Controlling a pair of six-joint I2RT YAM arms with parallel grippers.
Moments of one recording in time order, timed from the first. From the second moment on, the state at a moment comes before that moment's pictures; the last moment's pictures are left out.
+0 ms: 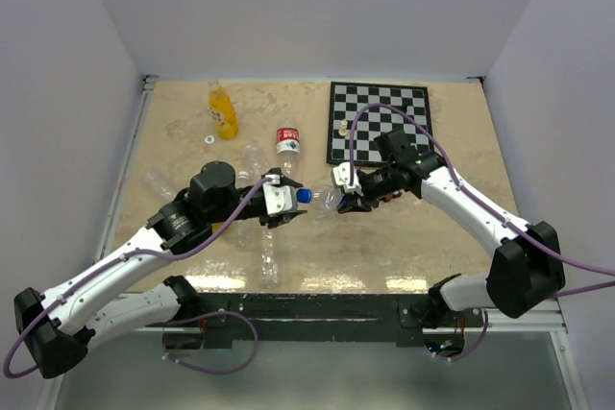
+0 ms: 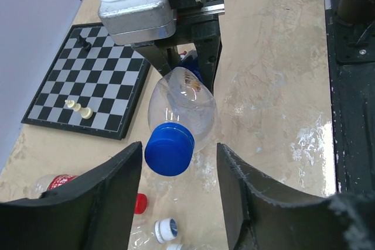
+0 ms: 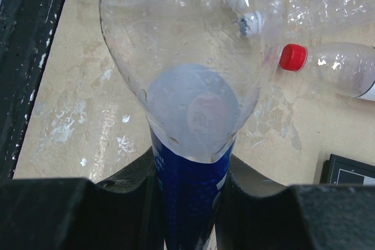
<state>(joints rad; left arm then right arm) -0.80 0.90 0.82 -0.18 0.45 0.46 0.48 1.37 1.03 -0.71 -0.87 -1.10</state>
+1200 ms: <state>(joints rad) -0.81 0.97 0.94 -0.32 0.06 -0.65 0.49 1.39 1.05 -0.69 -0.87 -1.08</state>
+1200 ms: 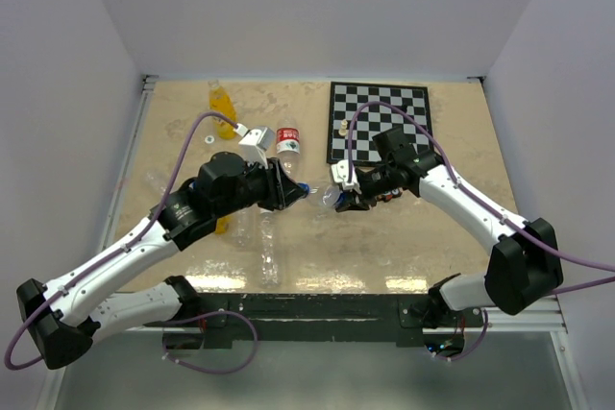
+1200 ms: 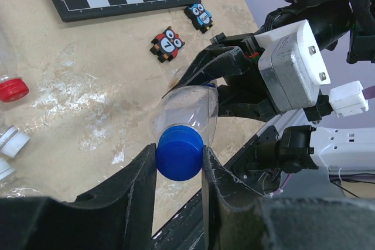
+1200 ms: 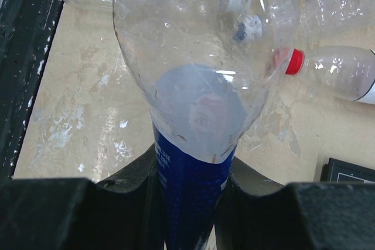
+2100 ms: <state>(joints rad) -0.80 0.73 0.83 -0.28 0.41 0.27 0.49 1.39 1.05 -0.71 -0.88 -1.11</state>
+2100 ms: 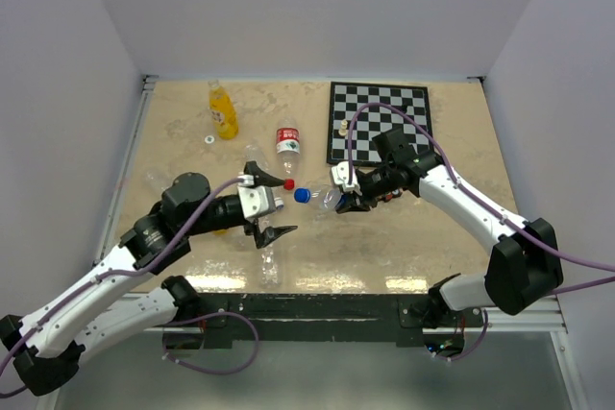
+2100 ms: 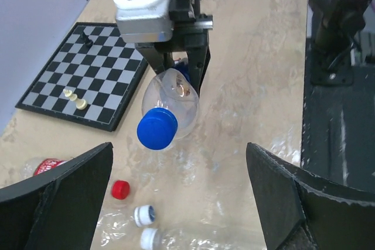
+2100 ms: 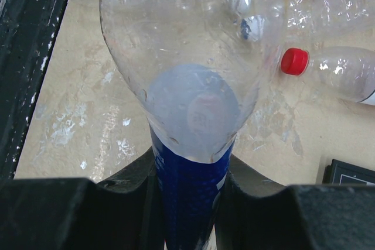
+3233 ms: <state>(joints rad) -0.80 0.91 0.81 -0.17 0.41 0.43 0.49 1.39 1.04 -0.72 -0.87 -1.12</state>
